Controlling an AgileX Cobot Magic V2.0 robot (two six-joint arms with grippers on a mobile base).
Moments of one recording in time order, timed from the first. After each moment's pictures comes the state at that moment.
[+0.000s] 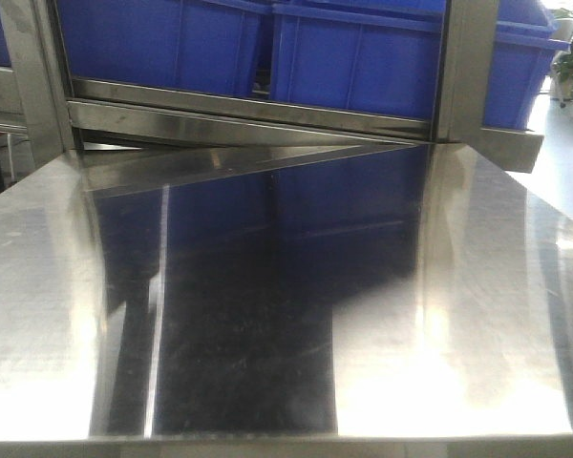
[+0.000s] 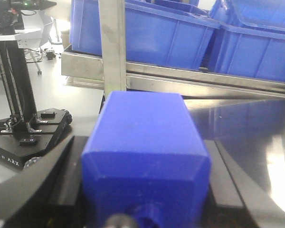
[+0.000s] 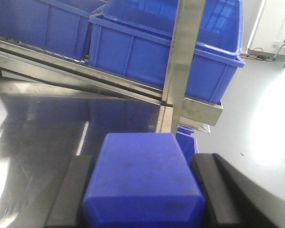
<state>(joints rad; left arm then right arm) -0.05 0.08 -0.38 0.00 0.46 -0.05 0.16 0.21 -0.33 -0.02 0.26 -0.04</state>
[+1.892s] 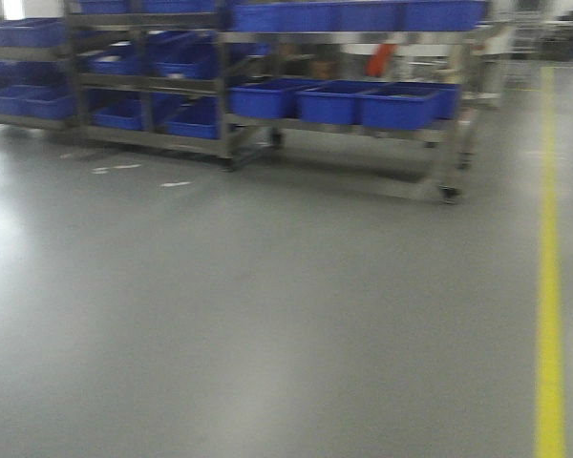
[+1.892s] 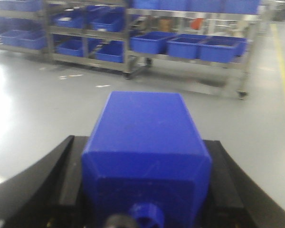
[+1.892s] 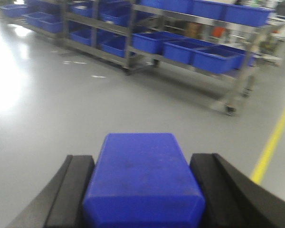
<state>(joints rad) -0.05 0.07 -0.38 0.00 0.46 -0.05 0.16 0.21 -0.33 -0.02 0.26 -0.04</state>
